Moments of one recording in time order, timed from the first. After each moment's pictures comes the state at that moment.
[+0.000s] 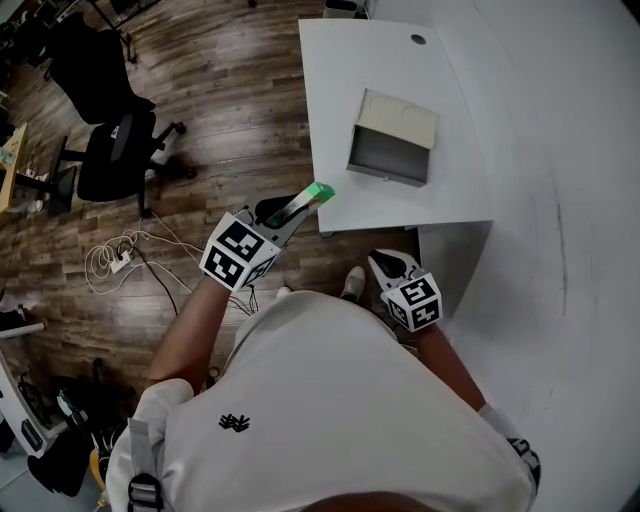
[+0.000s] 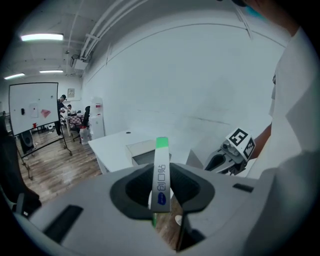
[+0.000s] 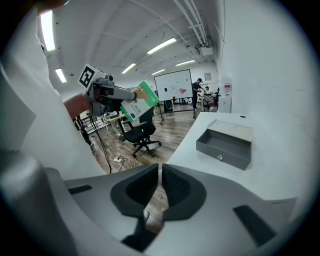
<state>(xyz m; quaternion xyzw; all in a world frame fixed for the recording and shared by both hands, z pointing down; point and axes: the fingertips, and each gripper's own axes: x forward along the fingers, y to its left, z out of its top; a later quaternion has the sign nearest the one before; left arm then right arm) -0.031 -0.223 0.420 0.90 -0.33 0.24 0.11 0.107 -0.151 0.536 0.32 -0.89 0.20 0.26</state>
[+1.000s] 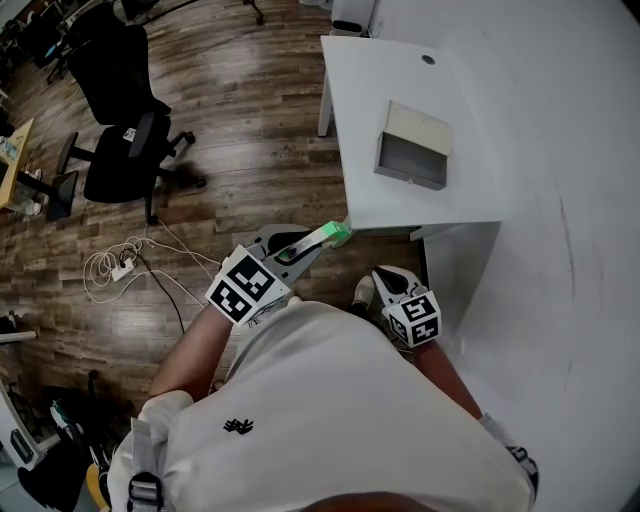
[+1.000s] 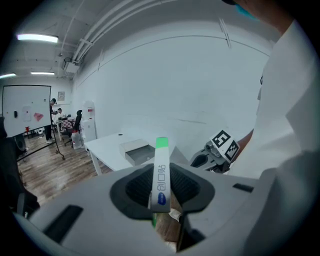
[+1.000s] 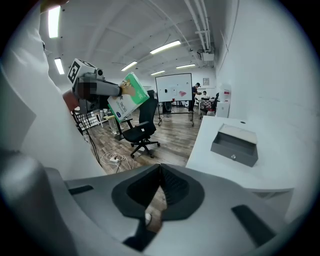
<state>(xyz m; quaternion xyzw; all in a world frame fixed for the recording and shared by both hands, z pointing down) -0.088 -0.112 0.401 0.93 -0.27 0.23 0.08 0.036 -0.084 0.530 0.35 -0.88 0.17 0.27</state>
